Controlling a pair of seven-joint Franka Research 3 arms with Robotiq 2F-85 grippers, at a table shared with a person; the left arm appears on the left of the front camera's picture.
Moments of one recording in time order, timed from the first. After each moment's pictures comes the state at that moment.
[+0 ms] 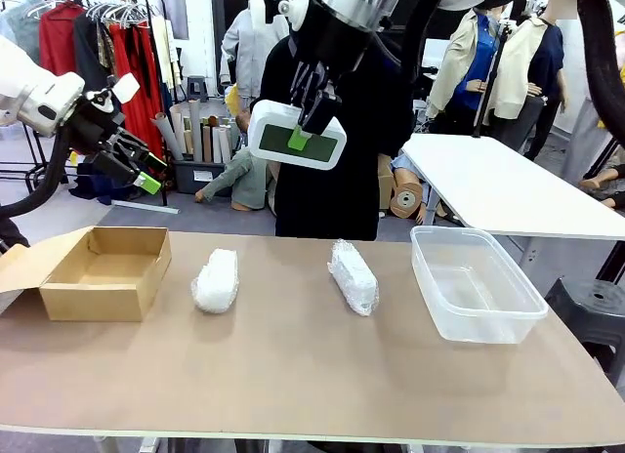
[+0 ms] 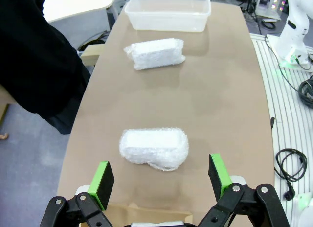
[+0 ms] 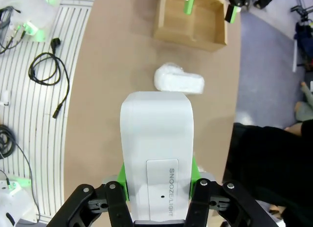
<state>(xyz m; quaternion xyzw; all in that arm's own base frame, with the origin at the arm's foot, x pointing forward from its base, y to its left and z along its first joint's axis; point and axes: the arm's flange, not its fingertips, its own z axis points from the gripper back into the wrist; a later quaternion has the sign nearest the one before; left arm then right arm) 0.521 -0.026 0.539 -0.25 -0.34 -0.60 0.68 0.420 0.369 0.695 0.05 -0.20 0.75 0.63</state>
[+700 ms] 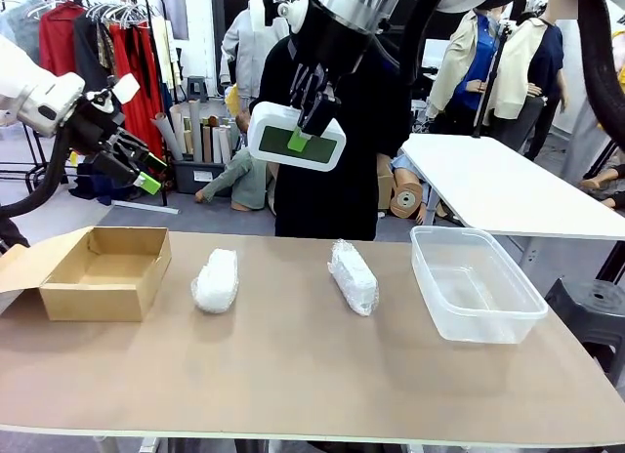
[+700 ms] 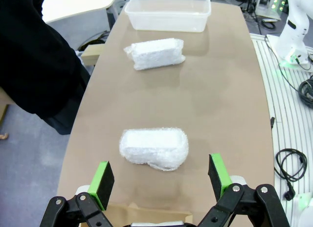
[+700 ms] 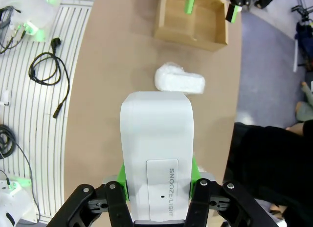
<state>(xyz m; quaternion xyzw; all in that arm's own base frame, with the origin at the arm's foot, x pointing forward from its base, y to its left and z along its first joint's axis) 0.521 -0.026 0.539 -0.25 -0.34 -0.60 0.68 0.421 0.370 0.694 0.05 -0.20 0.75 0.63</state>
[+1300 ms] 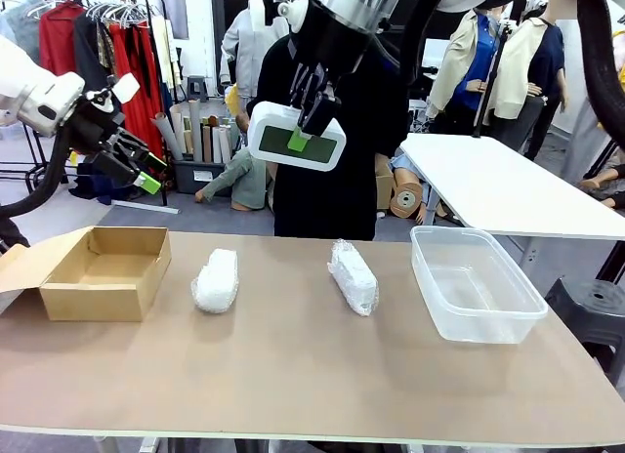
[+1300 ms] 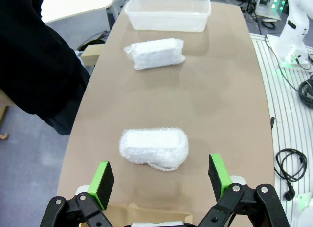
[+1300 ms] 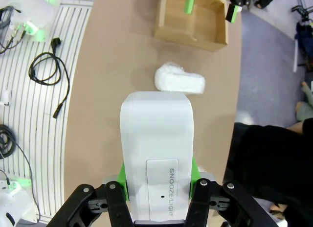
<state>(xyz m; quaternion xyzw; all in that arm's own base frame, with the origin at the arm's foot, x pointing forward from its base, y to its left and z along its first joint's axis) 0.521 -0.026 0.539 -0.25 -0.34 -0.60 0.68 0.421 0.370 0.694 0.05 -0.20 0.75 0.63</state>
